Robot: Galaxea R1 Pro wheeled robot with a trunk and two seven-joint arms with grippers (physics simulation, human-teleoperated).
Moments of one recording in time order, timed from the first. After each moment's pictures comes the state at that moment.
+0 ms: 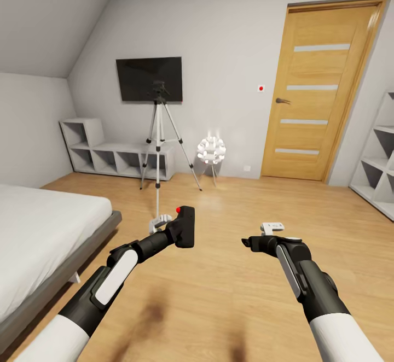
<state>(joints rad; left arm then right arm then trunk) -0.58 0.10 -0.39 -1.16 0.96 0.46 -0.01 -0.58 -0.05 0.01 -1.15 -0.06 0.78 0.14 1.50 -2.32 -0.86</state>
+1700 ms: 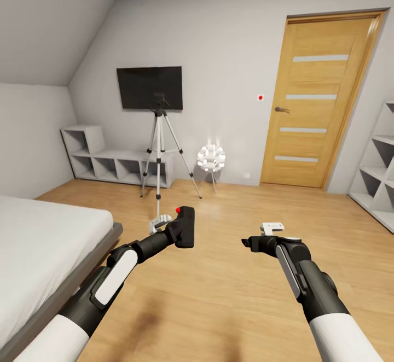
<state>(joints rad) -0.58 0.10 -0.39 -1.15 0.96 0.46 -0.01 -0.58 -0.05 0.02 -1.15 -0.05 0.78 0.14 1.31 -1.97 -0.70</state>
